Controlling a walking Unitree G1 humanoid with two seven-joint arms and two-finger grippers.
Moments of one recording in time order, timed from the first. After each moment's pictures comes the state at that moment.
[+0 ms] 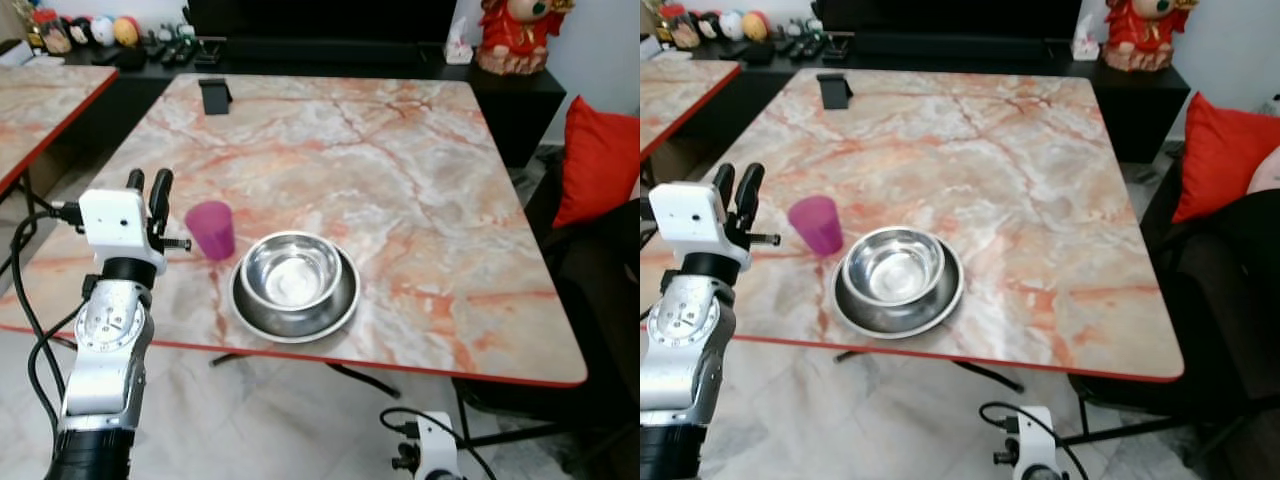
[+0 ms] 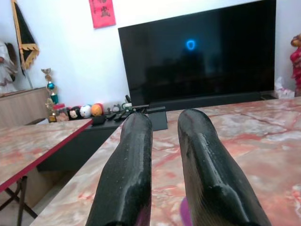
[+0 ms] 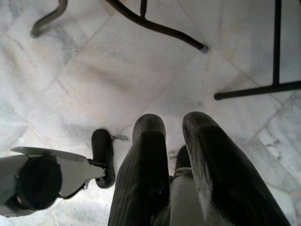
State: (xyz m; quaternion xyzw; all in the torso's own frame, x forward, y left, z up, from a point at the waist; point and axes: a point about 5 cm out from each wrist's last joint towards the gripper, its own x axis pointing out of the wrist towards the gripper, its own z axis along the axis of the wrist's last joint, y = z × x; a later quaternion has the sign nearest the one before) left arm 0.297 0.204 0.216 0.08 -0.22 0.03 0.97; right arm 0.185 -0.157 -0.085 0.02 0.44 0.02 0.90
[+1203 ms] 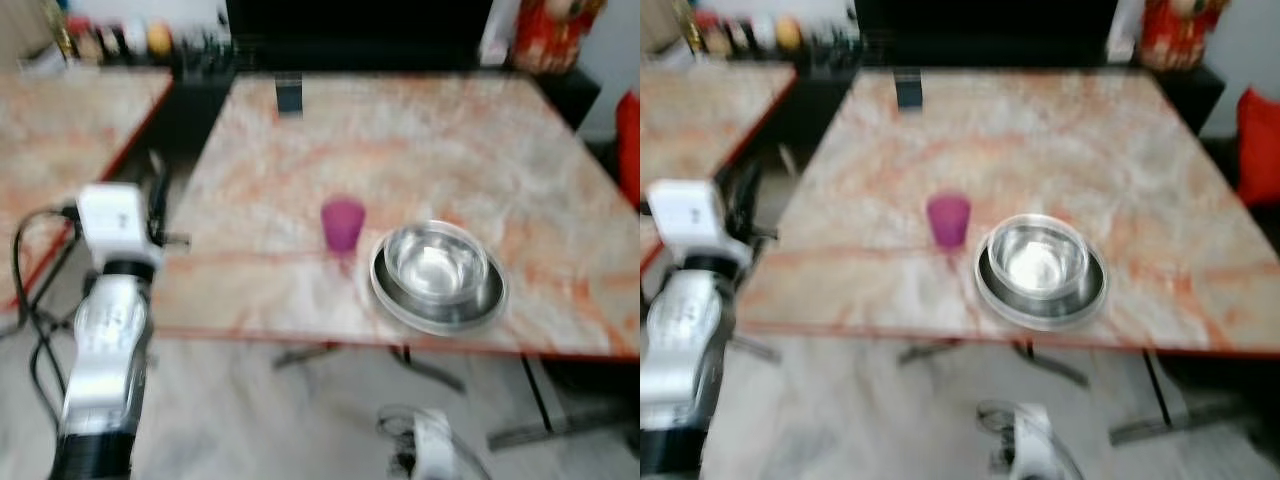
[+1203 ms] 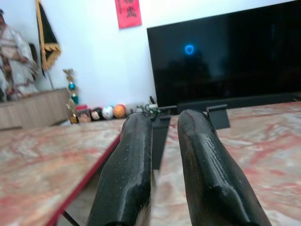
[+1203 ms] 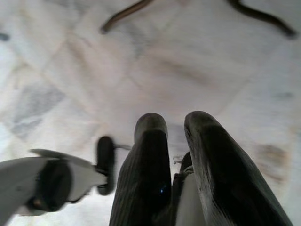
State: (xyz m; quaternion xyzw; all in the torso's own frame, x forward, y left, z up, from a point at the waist) left arm 0.298 0.209 0.219 0.08 -0.22 0.04 0.97; right arm 0.187 -0.143 -0.084 0.03 0.43 0.03 0.90
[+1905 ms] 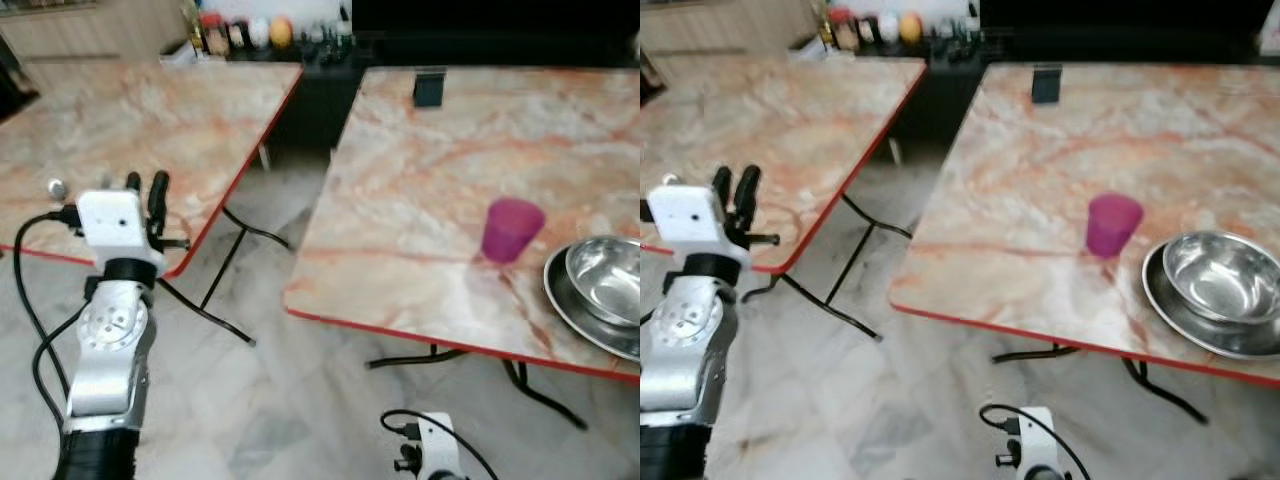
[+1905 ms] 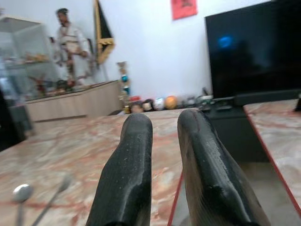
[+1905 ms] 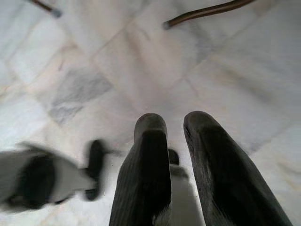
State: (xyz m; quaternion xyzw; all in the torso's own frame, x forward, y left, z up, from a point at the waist) left arm 0.298 0.204 0.218 0.07 -0.22 0.04 0.97; right arm 0.185 -0.161 -0.084 0.00 0.44 0.02 0.90
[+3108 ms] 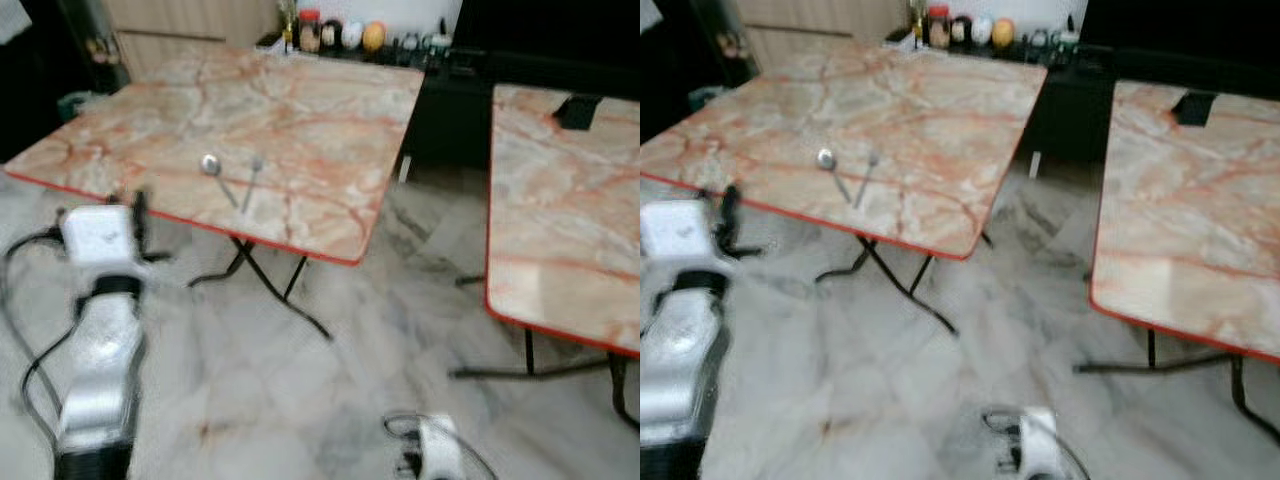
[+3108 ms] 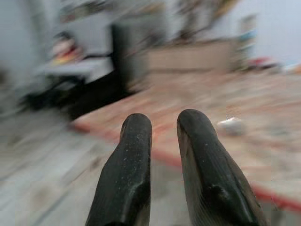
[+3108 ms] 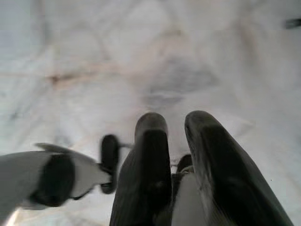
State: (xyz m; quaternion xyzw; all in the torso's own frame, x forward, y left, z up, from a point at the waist) left arm 0.284 0.251 0.174 0.06 -0.14 0.20 0.97; right arm 0.183 -0.143 -0.086 0.02 0.44 0.04 0.90
